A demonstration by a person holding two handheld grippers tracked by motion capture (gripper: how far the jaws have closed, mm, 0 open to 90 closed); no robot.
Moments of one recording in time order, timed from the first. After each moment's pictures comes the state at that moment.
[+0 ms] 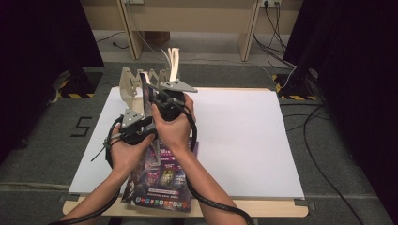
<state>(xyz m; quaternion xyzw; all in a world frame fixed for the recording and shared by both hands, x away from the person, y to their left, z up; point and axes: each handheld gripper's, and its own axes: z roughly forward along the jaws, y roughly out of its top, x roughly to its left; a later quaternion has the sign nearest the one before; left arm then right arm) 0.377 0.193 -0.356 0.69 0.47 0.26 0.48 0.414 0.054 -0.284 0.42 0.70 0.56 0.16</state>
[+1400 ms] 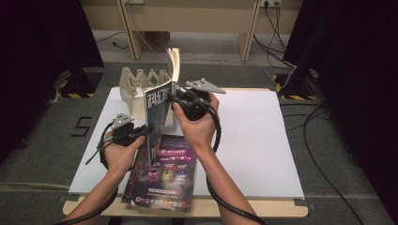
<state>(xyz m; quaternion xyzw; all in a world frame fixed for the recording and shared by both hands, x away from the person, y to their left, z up) 0.382 0.219 -0.377 0.67 0.50 0.21 0.50 0.416 -0.011 -0.283 0.43 0.67 0.58 0.17</state>
